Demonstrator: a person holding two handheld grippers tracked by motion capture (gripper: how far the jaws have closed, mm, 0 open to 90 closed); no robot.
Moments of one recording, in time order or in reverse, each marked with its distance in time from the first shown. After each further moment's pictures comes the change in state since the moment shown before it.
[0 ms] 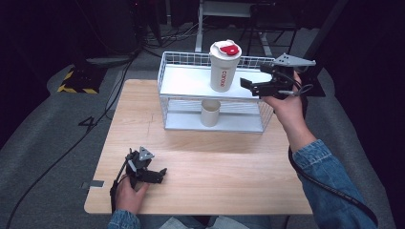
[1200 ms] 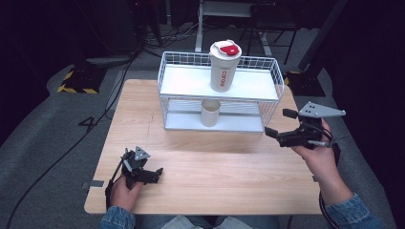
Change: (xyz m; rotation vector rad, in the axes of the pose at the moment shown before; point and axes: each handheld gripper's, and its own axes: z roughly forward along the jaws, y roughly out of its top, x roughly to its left) left arm 0.007 -0.004 -0.004 -0.003 0.014 -0.009; right arm 0.024 -0.090 -0.099 0.135 0.014 -0.004
